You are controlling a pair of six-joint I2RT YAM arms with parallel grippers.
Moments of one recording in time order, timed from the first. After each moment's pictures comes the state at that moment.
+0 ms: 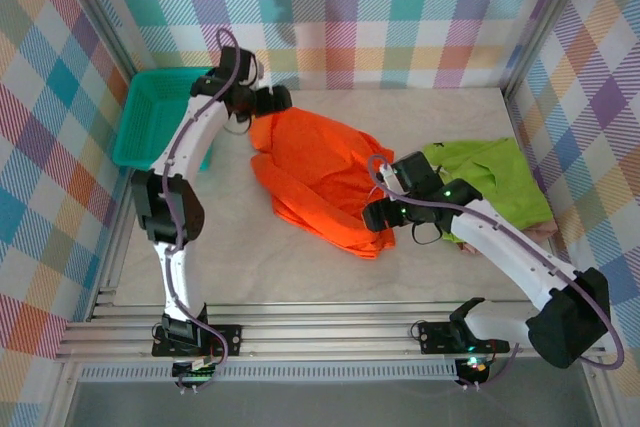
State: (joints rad) left arm -0.24 1.99 1.97 -0.86 0.20 -0.40; right arm 0.59 1.22 1.01 -0.82 -0.10 0.21
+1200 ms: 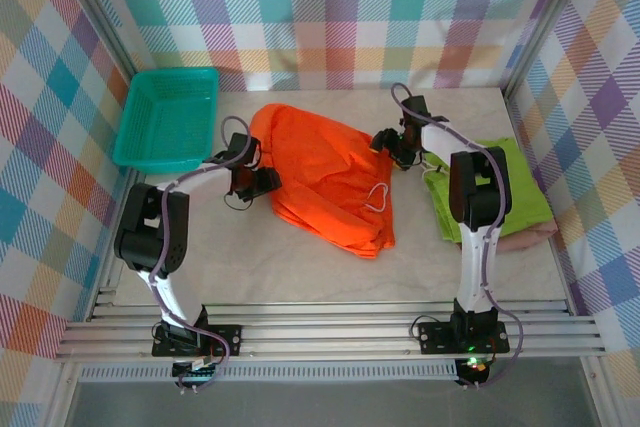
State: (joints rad) left arm -0.27 1.79 1.10 -0.39 0.14 -0.58; right arm 0.19 2.20 1.66 -0.58 -0.33 0.67
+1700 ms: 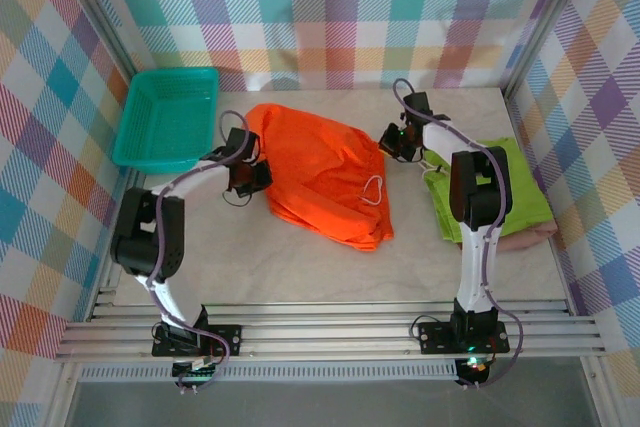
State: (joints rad) left arm -0.27 1.71 1.13 -0.44 0.10 -0.57; right arm 0.18 2.20 1.69 -0.53 -0.34 0.67
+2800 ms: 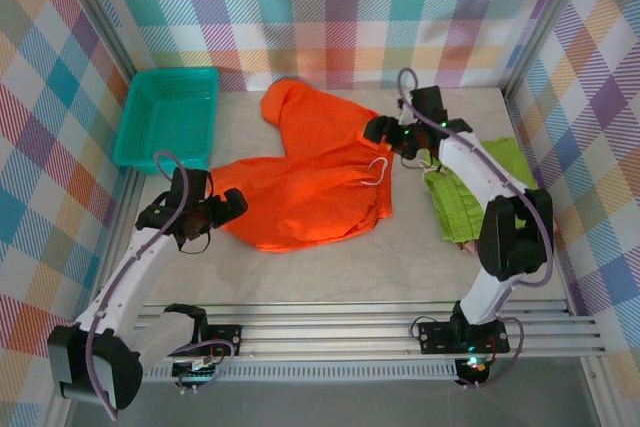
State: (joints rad) left arm -0.15 1.04 0.78 -0.74 0.04 -0.63; right arm 0.31 1.70 1.39 -0.52 -0.40 0.57
